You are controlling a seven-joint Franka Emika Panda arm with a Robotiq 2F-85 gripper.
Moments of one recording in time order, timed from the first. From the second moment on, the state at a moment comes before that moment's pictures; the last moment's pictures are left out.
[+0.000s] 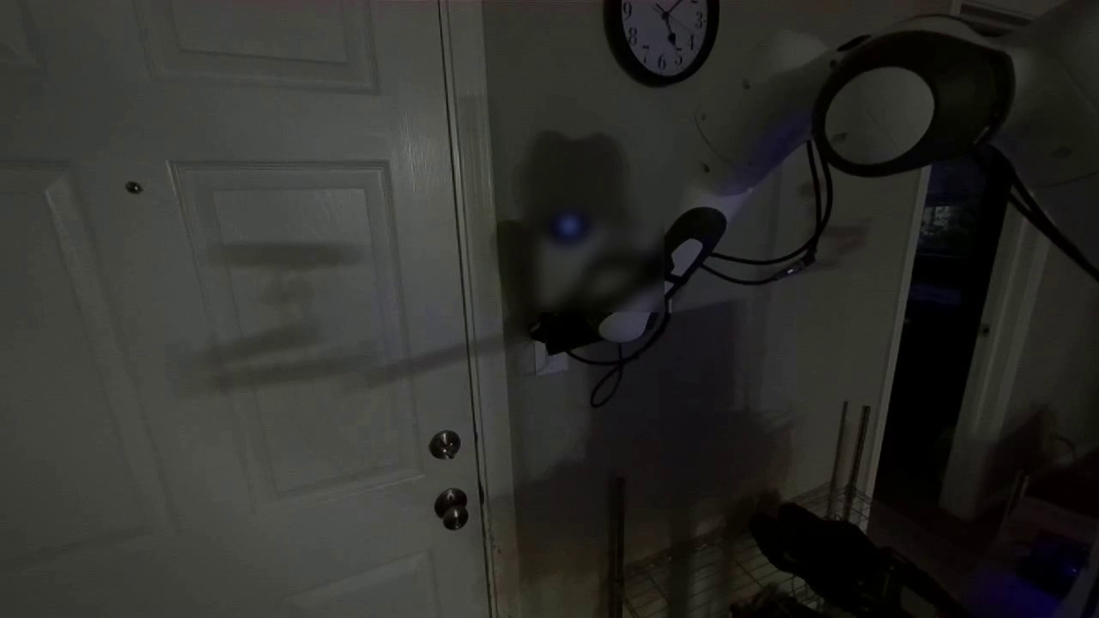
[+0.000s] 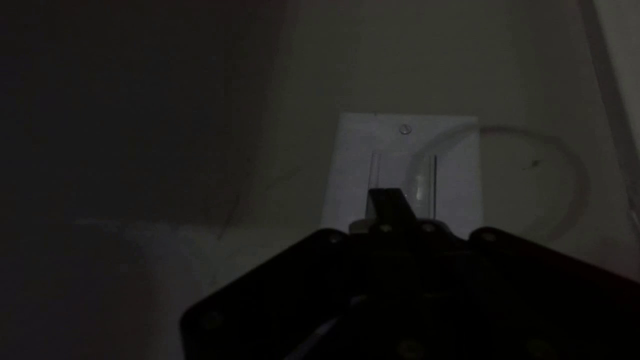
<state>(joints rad) 0.60 0.66 -0.49 -1.71 -0.68 2.79 1.16</state>
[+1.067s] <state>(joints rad) 0.46 0.61 -0.28 -1.71 -0.92 2.68 1.36</state>
